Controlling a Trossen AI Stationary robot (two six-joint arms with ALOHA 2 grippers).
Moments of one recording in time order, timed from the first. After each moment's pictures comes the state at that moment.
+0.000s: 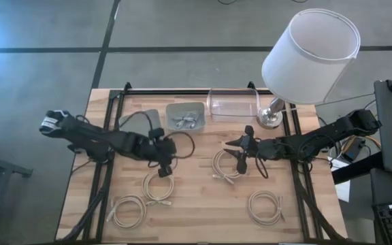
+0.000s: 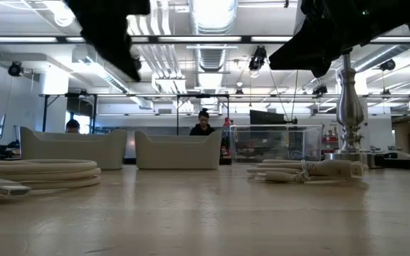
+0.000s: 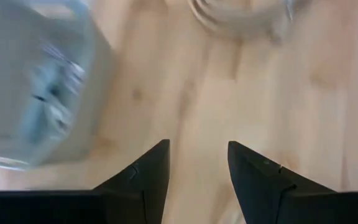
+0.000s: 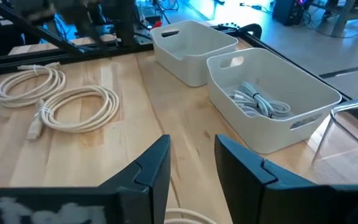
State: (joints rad) left arm -0.25 1.34 1.04 -0.70 -0.35 -0.35; right arm 0.24 1.15 0.53 0.24 0.47 0.27
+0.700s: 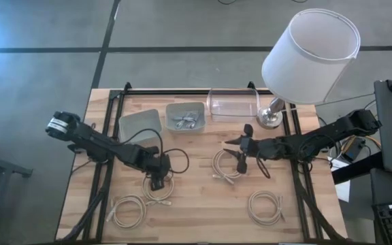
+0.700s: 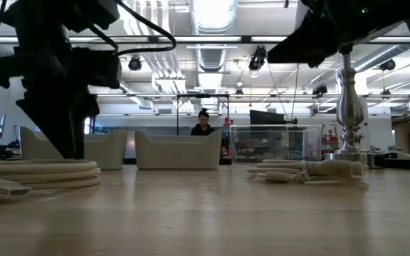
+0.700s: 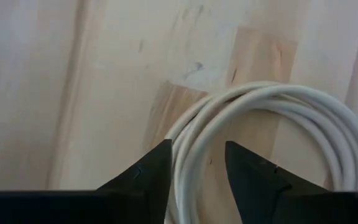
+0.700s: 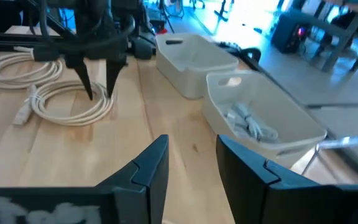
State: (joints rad) left arm -0.30 1.43 0.76 -0.50 -0.09 -0.53; right arm 0.24 1.15 0.55 0.24 0.47 0.07
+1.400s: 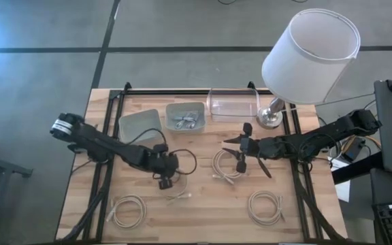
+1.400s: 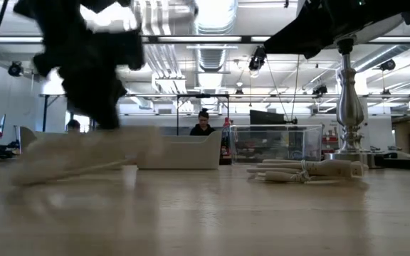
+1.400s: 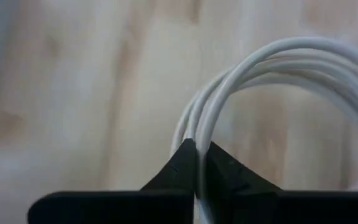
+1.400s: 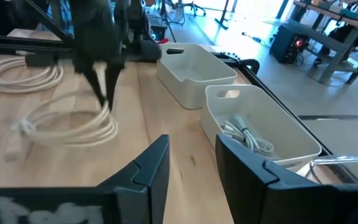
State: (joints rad) left arm -0.30 1.48 0.88 -0.46 -0.26 -0.42; right arm 0.24 1.15 0.58 0.24 0.47 0.02
